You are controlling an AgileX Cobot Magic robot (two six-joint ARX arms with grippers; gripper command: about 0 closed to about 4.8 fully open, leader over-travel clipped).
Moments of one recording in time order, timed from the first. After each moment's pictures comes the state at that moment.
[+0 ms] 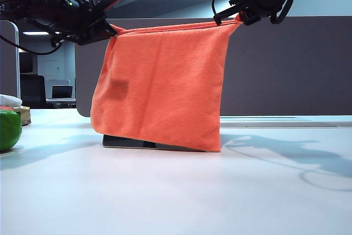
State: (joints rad) left arm -0.25 1.66 1.01 0.66 0.18 -0.33; right arm 0.47 1.52 0.97 0.55 0.38 -0.43
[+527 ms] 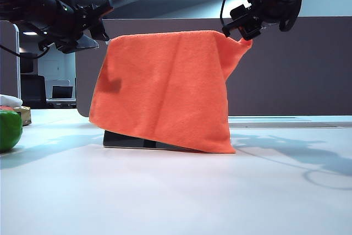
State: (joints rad) left arm -0.24 1.66 1.01 0.61 0.09 -0.33; right arm 0.46 1.53 0.97 0.46 0.40 -0.42
